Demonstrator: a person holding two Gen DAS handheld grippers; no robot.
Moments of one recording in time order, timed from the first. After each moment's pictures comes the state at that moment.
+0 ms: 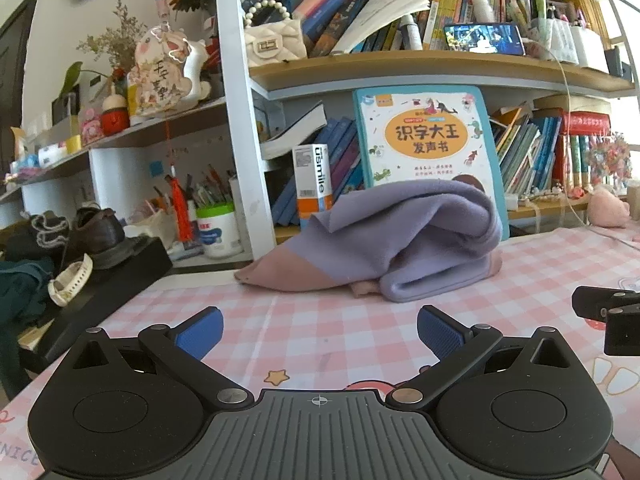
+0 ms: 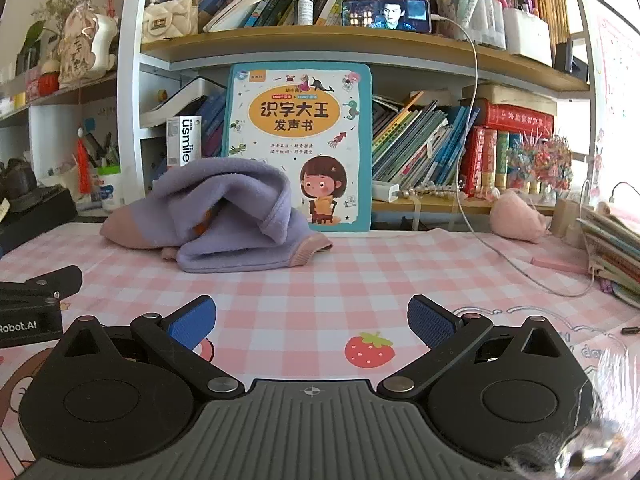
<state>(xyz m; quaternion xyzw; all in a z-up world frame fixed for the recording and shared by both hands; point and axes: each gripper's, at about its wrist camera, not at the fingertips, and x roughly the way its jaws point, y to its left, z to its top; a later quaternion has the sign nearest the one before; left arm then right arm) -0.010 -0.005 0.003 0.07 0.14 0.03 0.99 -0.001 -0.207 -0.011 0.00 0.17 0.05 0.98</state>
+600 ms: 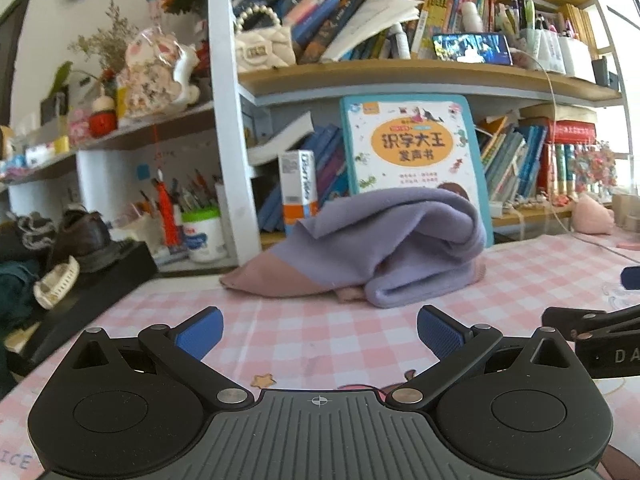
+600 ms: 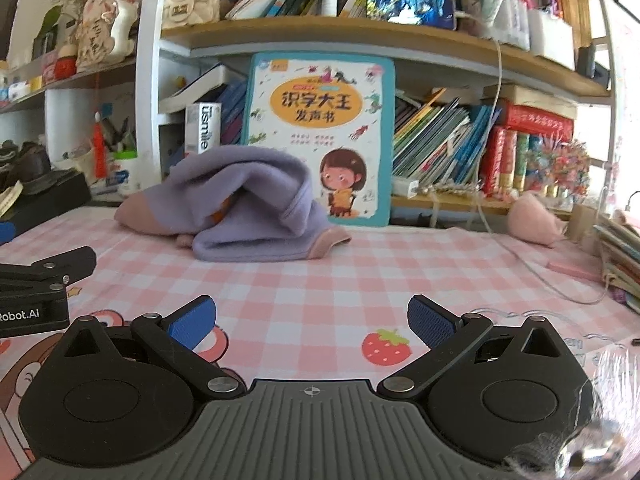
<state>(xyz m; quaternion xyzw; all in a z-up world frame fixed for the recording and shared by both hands) -0.008 -0.001 0.002 0.06 0.14 0.01 0.99 0.005 -0.199 -0.012 -0.02 0.19 0.08 0.98</state>
